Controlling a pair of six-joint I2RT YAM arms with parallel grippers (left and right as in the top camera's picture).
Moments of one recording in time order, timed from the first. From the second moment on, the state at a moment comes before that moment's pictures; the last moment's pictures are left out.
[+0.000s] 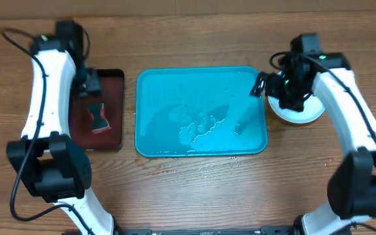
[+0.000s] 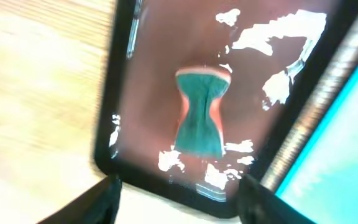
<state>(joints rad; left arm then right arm) 0.11 1.96 1.93 -1.45 -0.19 -0.21 0.06 1.75 1.53 -1.11 -0.31 0.32</state>
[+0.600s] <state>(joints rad) -0.01 1.95 2.42 -1.63 0.12 -0.21 0.06 1.30 2.05 -1.55 -0.33 0.30</state>
